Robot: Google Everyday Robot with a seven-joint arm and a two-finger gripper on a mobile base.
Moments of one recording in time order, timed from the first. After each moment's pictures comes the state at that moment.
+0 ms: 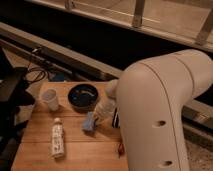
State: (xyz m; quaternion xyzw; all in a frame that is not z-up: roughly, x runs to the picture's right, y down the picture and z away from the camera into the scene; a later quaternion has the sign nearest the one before) arm -0.036 0.186 0.805 -0.40 0.20 0.79 0.42
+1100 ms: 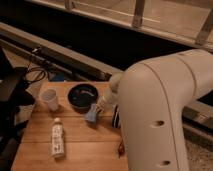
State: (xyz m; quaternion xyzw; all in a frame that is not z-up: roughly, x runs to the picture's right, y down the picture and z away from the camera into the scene) arm -0.048 0.139 0.822 -0.38 0.16 0.80 0.42
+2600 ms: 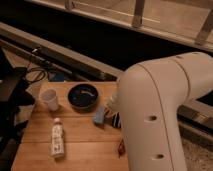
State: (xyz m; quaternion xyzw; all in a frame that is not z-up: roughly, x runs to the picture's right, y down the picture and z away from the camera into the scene) arm -0.002 0.147 0.834 -0.38 0.21 0.81 0.40
